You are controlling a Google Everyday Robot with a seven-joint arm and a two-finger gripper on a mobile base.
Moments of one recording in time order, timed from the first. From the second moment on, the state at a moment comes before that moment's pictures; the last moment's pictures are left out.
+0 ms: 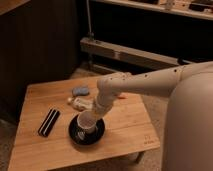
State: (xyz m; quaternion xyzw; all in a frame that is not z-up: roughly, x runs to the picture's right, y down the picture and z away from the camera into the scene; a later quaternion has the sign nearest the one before) arm -0.053 0.145 0.750 -0.38 0.07 0.56 0.73
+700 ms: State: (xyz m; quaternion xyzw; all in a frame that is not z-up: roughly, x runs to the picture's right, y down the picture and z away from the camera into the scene) arm -0.049 0.156 0.753 -0.40 0.09 0.55 0.72
